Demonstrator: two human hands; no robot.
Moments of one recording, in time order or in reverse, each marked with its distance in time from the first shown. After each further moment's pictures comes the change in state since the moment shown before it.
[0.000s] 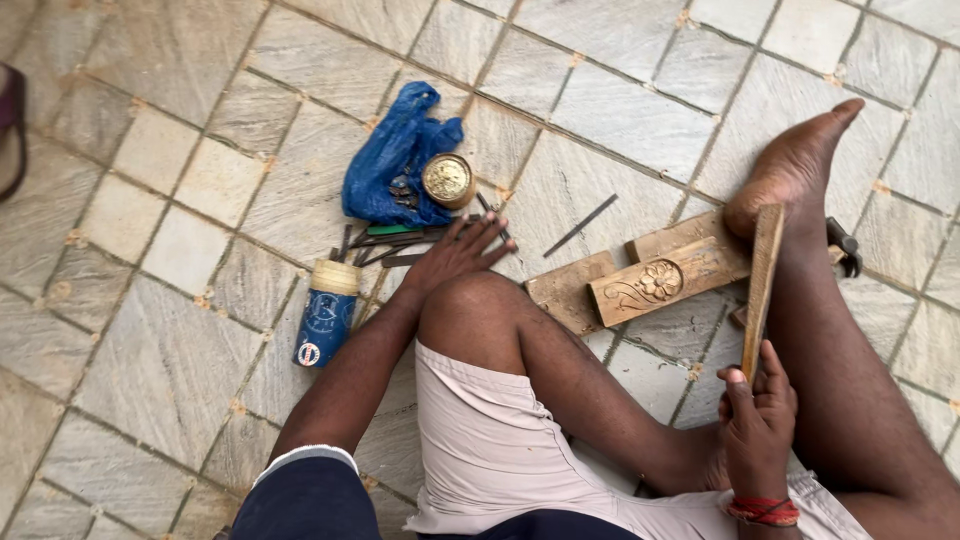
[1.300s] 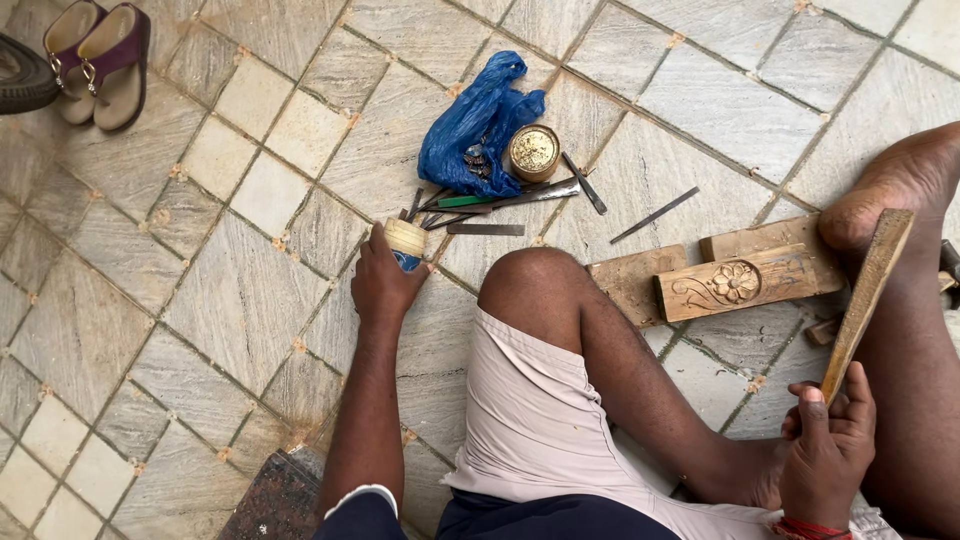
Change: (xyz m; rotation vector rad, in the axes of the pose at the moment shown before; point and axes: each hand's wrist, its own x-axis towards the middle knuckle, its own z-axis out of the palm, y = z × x) left_hand -0.166 -0.008 -0.046 -0.529 0.095 -1.367; right_hand -0.010 0.004 -0.003 -0.009 0.001 -0.108
